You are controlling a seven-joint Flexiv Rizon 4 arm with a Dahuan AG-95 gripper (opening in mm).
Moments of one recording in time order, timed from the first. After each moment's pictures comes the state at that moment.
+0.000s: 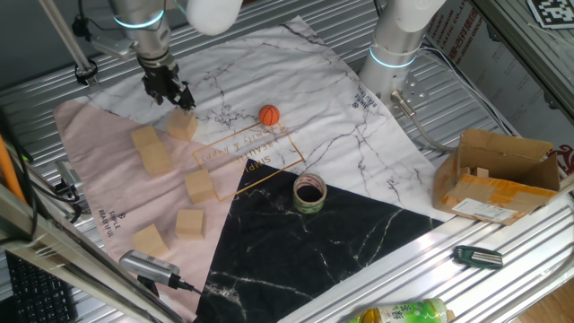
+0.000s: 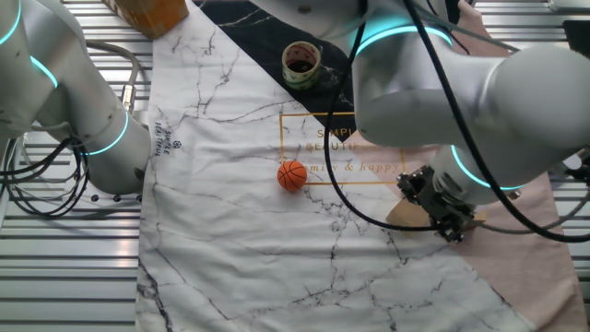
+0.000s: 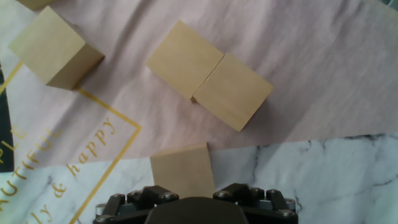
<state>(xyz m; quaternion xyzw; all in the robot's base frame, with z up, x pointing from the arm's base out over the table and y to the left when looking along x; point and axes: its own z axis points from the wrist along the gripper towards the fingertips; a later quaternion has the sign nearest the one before) 0.582 -0.141 0.084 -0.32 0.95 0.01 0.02</state>
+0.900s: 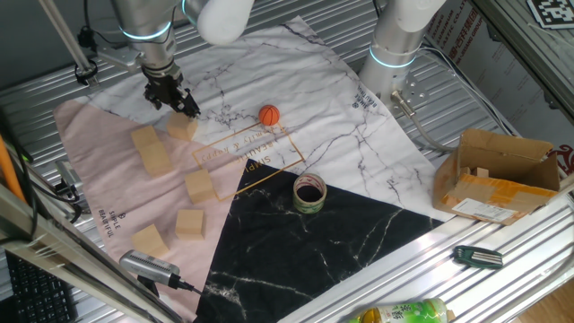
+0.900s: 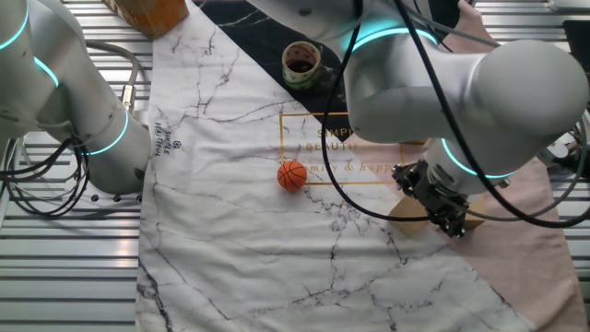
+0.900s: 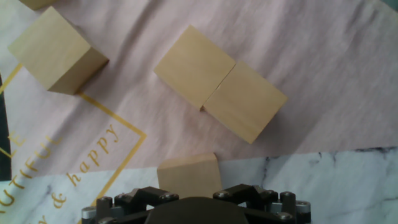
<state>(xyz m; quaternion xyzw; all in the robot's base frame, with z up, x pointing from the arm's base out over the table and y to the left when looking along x) 0.586 -0.127 0.072 -0.33 0.94 0.01 0.02</state>
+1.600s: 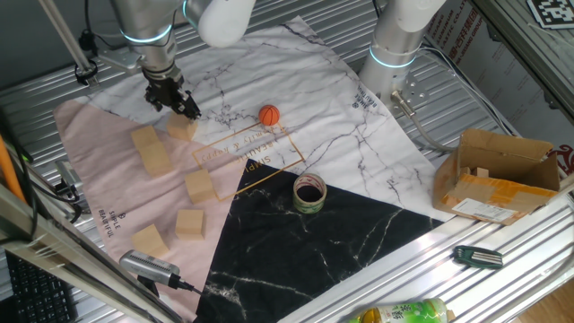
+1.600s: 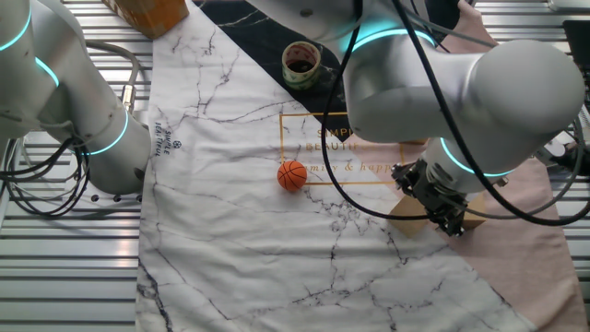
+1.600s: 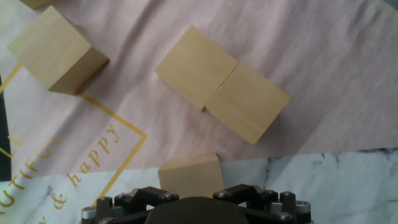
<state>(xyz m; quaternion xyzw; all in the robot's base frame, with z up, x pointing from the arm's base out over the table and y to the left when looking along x) 0.586 -0.125 0.067 -0.33 0.94 0.01 0.02</state>
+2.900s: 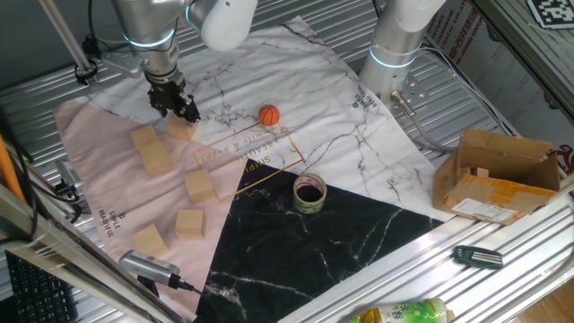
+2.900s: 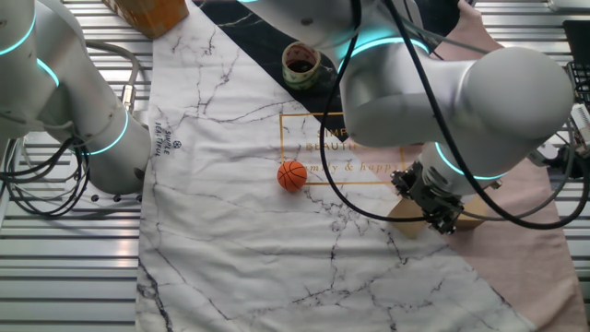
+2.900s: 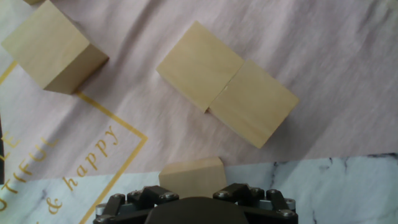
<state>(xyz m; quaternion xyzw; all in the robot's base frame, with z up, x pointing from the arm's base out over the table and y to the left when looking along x) 0.586 -0.124 0.054 -0.33 0.94 0.01 0.02</state>
